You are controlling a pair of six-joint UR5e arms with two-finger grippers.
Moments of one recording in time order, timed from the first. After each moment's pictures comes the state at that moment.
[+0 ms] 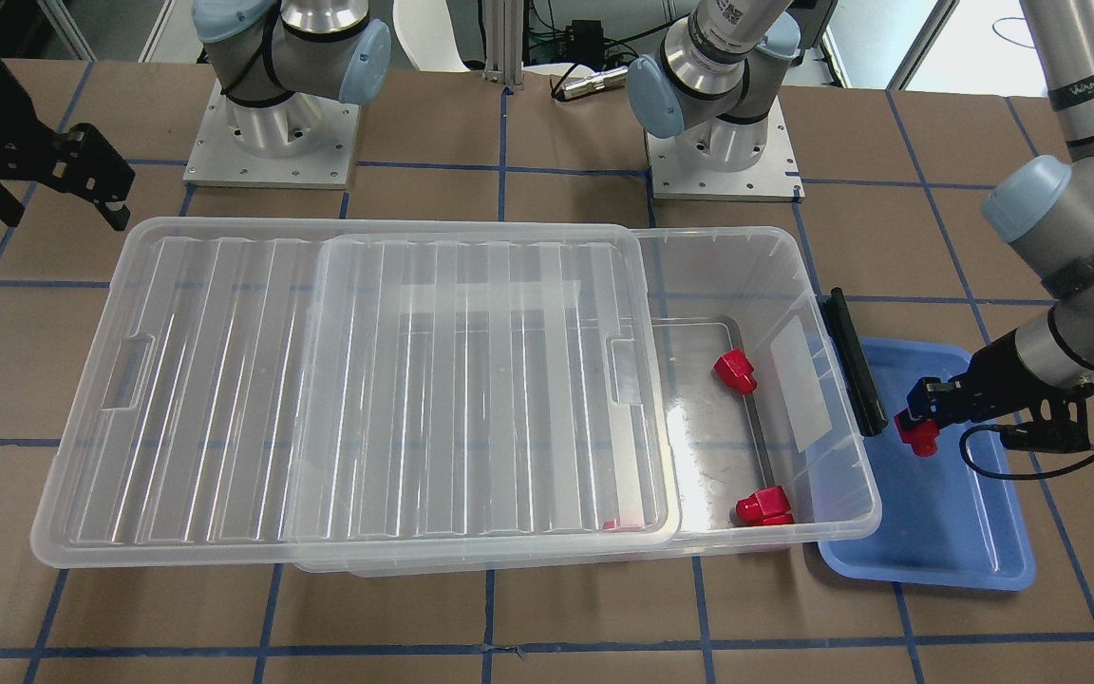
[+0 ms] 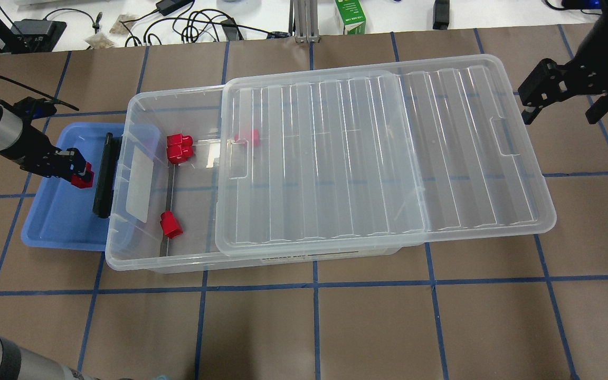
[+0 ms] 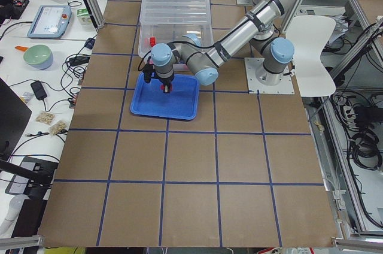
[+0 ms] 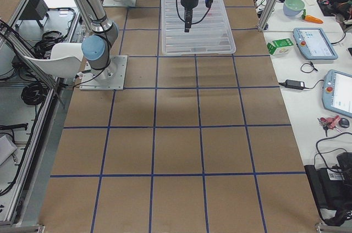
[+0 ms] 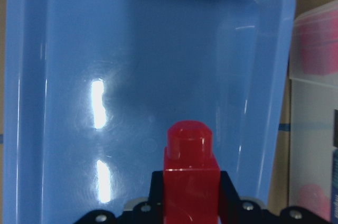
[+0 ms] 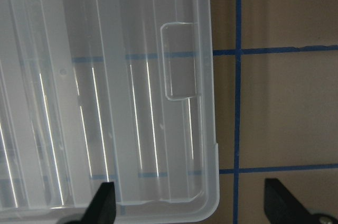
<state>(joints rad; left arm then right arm) -1.01 -1.93 -1.80 -1.10 1.42 0.57 1.29 -1.61 1.58 -1.51 -1.58 -0.26</state>
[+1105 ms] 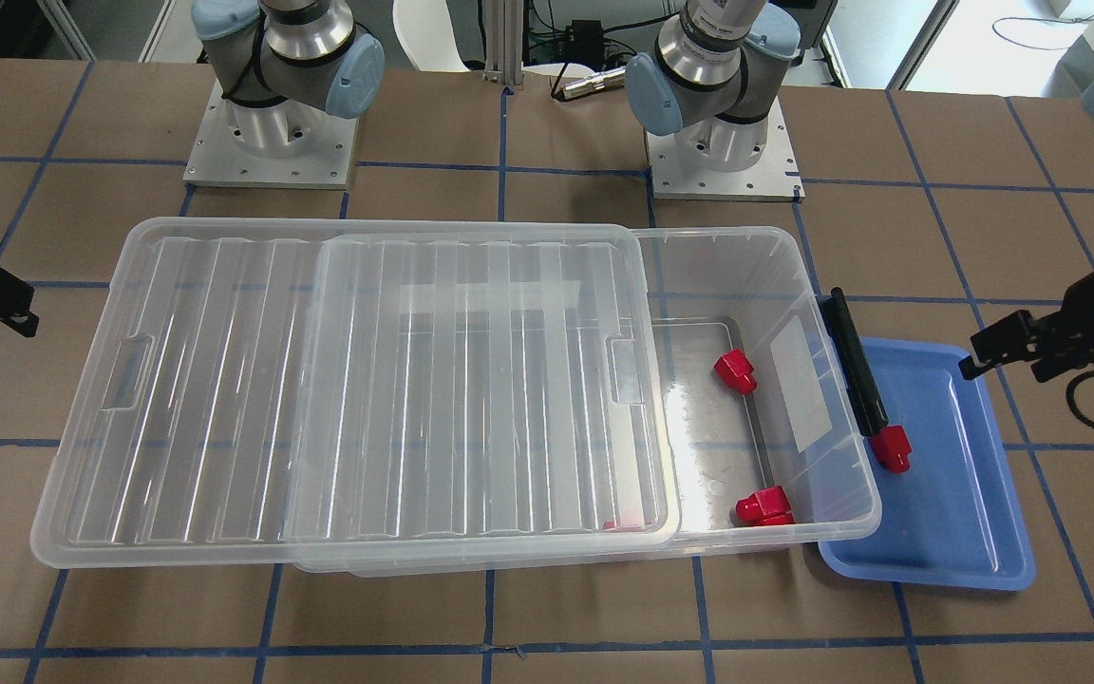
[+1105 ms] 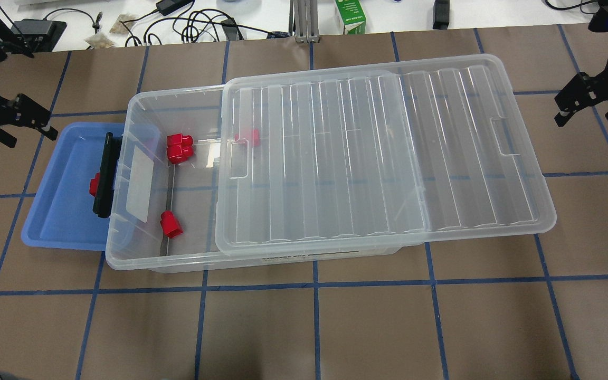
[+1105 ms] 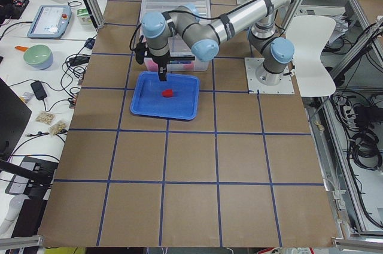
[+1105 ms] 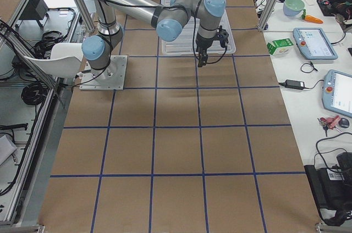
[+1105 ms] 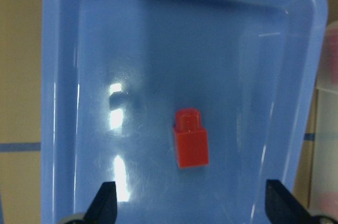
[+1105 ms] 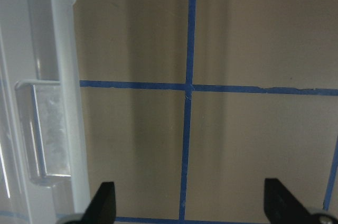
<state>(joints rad) -1.06 -1.78 -1.51 -1.53 1.47 0.46 1.13 -1.39 1.60 -1.68 -1.57 -0.48</state>
